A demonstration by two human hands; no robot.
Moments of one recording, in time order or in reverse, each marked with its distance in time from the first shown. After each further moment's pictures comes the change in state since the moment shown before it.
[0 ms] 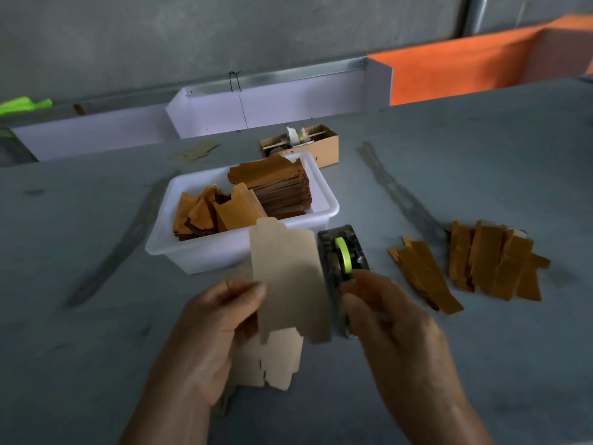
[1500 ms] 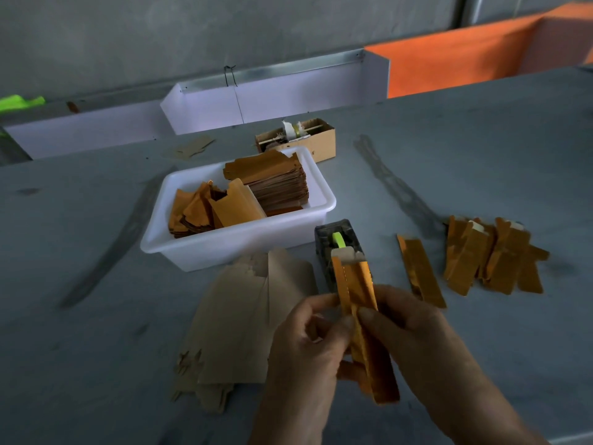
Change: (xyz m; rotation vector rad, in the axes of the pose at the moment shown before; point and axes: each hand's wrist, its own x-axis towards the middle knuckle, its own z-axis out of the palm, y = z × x) left_hand -0.032 -0.032 0.077 -0.002 -0.078 -0.010; right_hand 0.009 0.025 -0.018 0.245 -0.221 0.219
